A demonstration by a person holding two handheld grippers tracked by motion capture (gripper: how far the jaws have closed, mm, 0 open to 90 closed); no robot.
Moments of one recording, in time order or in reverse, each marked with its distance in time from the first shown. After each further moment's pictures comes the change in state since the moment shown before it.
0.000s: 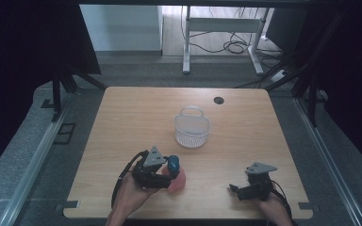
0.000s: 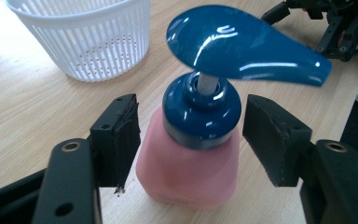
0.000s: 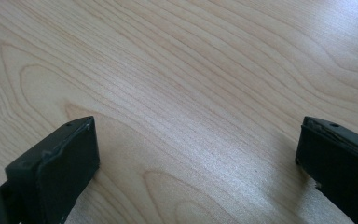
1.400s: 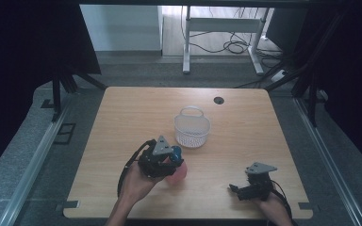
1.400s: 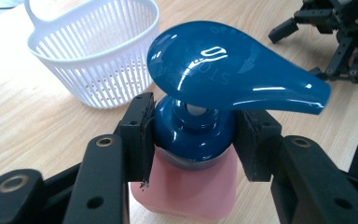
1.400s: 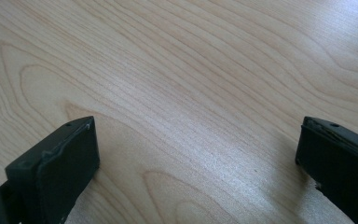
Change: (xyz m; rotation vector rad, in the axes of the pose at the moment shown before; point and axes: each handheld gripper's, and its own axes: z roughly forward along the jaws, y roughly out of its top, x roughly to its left) left arm 0.004 0.038 0.000 0.010 0.031 0.031; right arm 0.000 0.000 0.000 0.000 0.001 0.001
